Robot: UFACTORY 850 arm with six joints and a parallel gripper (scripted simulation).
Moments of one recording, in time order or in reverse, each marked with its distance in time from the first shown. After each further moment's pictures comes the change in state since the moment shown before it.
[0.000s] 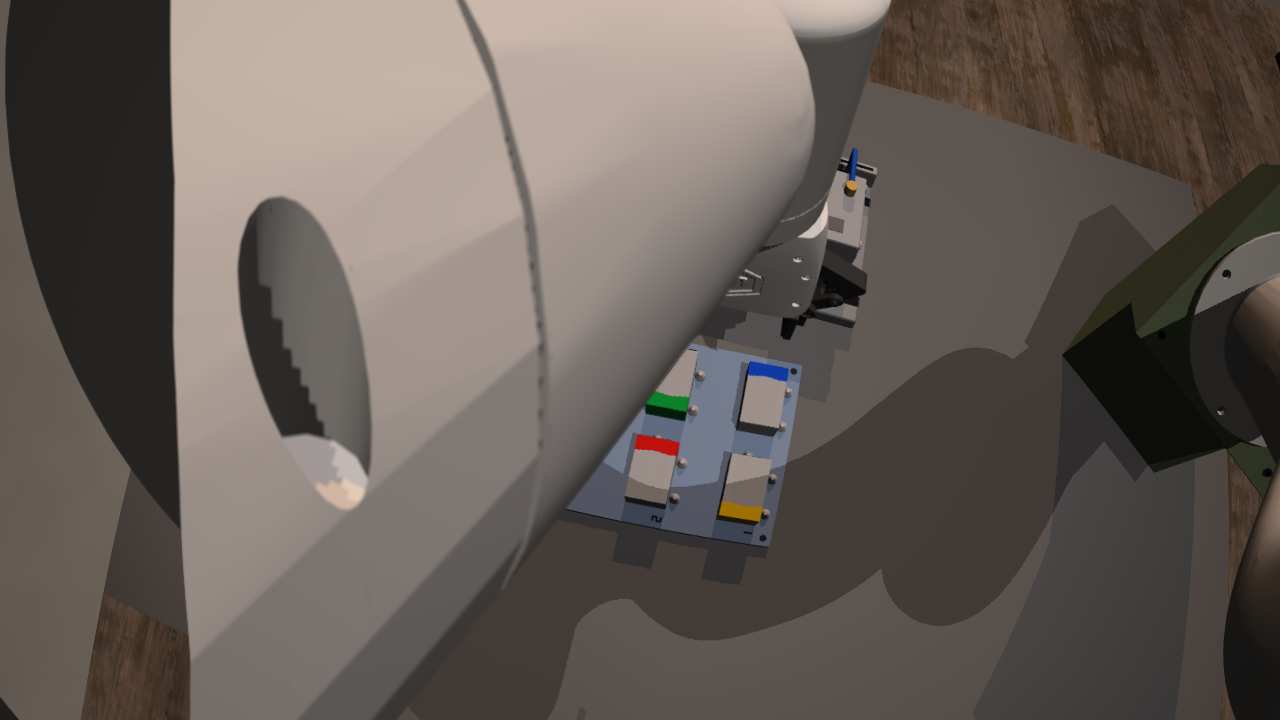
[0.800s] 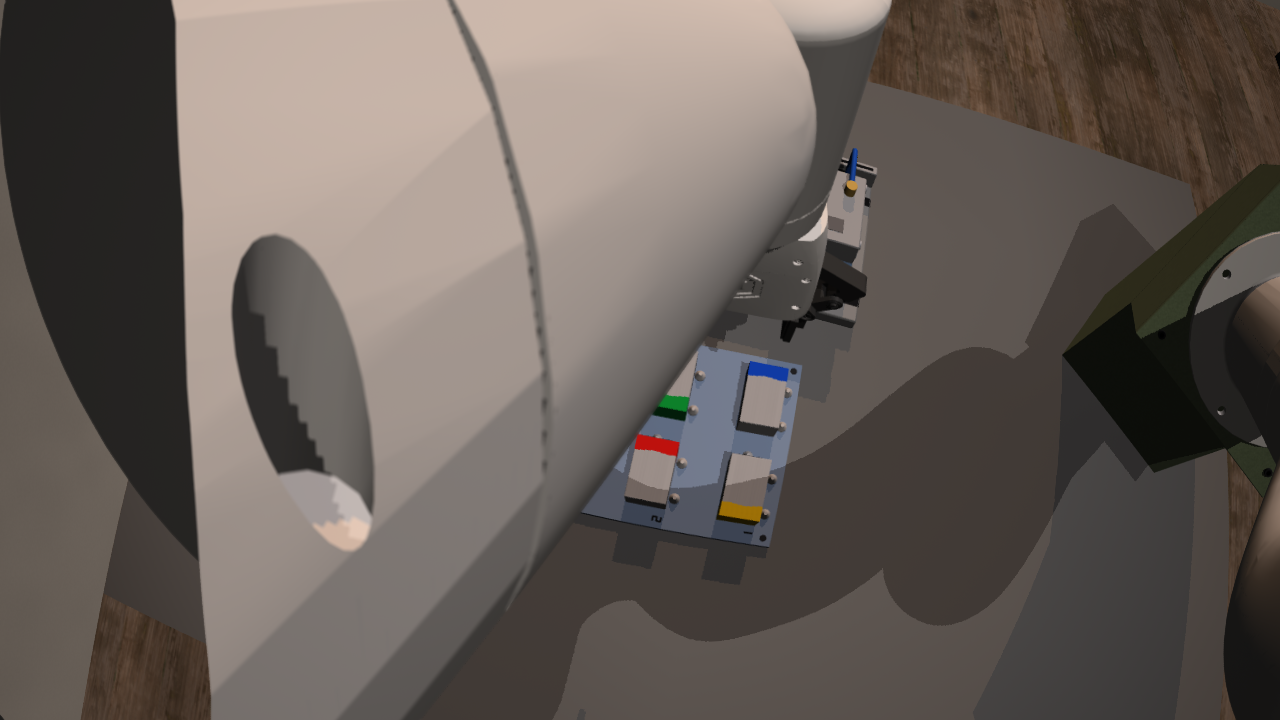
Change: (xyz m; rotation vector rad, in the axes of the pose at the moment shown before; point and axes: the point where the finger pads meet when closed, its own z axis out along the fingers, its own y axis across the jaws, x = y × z) arm -0.002 0.000 0.000 0.000 0.000 0.001
